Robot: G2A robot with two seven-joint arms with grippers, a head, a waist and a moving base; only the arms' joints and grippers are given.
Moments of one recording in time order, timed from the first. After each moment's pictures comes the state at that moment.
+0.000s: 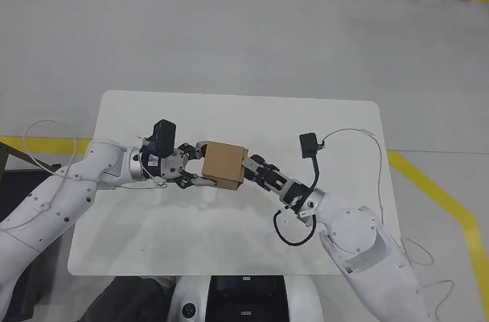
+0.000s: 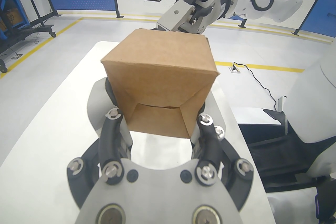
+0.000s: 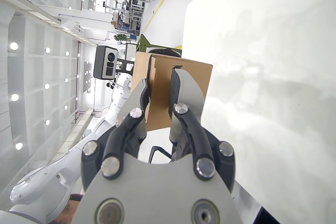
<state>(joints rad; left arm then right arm) 0.82 -0.60 -0.69 -1.50 0.99 -1.01 0.45 -1.35 -1.23 1.03 -1.99 0.02 0.18 0.41</state>
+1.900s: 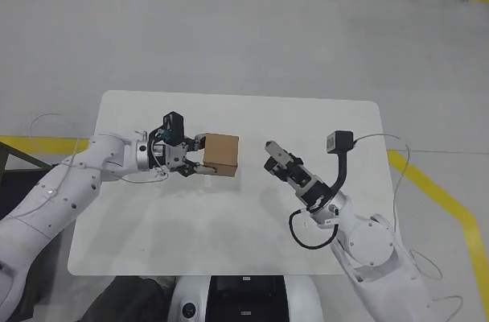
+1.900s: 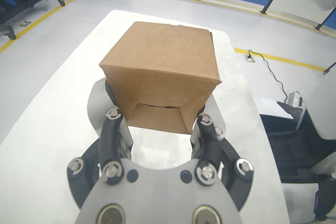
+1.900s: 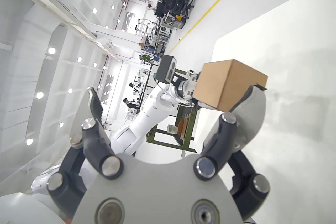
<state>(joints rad) 0.72 -0.68 -0.61 -1.35 0.92 -0.94 0.20 -1.46 -1.23 1.14 -2.07 0.04 -0.05 0.30</state>
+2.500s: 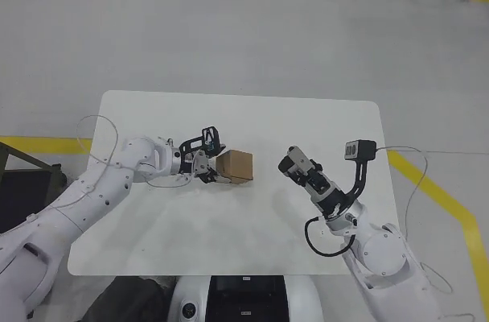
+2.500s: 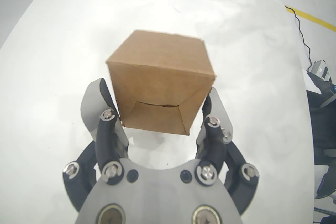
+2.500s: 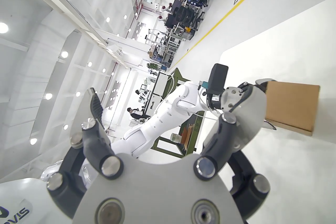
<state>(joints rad) 0.67 -0.83 -0.50 -1.26 0.92 -0.81 -0.10 -1.55 -1.22 1.22 -2.08 0.07 -0.17 0.31</state>
